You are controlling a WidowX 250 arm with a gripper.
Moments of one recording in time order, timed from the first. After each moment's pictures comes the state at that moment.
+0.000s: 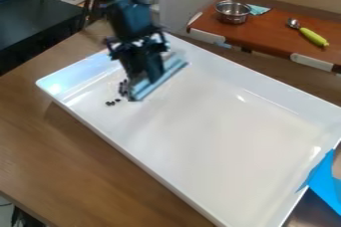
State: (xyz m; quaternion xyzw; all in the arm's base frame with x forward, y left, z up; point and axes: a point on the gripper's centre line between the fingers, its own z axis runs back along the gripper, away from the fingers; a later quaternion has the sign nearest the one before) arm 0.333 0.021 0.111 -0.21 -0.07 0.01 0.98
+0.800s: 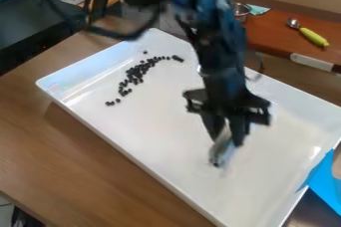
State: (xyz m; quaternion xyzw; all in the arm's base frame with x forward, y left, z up) arm 0.327 -0.111 0.074 -0.12 -0.12 0.00 0.99
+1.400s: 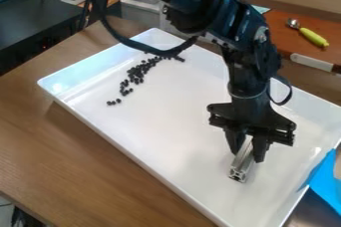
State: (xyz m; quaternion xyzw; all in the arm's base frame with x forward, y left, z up) arm 0.345 -0.129 0.050 -0.08 -0.13 0.00 0.99
